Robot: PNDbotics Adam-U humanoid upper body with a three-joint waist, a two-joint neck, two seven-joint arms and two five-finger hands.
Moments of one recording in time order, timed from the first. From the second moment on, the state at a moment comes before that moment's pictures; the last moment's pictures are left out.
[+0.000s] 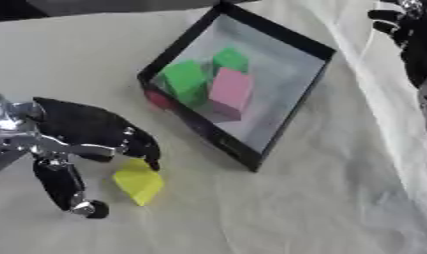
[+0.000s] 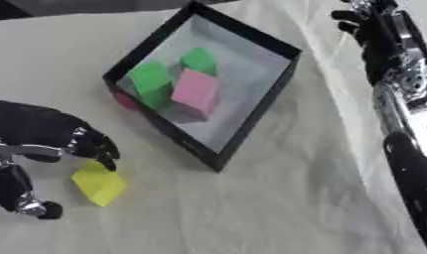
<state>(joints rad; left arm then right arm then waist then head) -0.84 0.80 -0.67 -1.81 -0.40 -0.22 -0.90 -0.52 -0.52 -0.06 -1.65 -0.33 0.17 -0.17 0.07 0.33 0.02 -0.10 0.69</state>
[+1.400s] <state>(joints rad) -0.82 0.75 -0.67 -1.78 -0.48 -0.30 -0.79 -0.51 -0.51 -0.06 -1.65 -0.33 0.17 -0.17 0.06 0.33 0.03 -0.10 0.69</state>
